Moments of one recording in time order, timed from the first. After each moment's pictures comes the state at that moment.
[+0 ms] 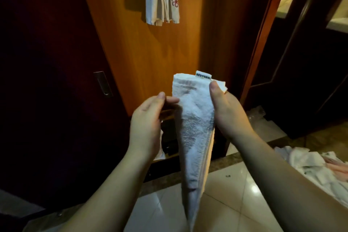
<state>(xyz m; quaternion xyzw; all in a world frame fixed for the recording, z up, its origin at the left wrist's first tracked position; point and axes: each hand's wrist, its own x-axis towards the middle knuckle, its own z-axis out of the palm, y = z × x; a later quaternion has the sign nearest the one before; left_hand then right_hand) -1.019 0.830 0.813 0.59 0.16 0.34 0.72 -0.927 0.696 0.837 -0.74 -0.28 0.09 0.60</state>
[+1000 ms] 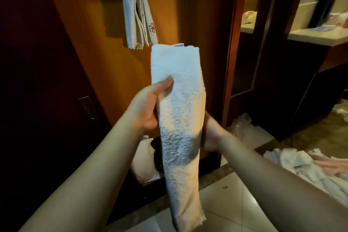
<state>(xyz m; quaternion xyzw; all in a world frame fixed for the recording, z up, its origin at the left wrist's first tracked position) -0.972 0.829 0.888 0.56 0.10 0.07 0.82 -0.871 0.693 0.775 -0.52 -0.10 0.42 0.74</state>
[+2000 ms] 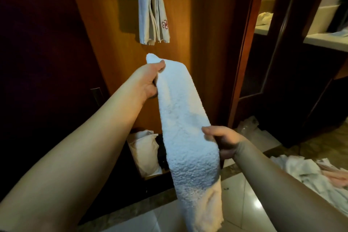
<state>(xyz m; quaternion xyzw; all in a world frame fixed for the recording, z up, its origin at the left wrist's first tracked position) -0.931 0.868 0.919 0.54 0.30 0.15 0.77 -0.893 0.658 0.786 -0.43 -0.23 0.58 0.65</state>
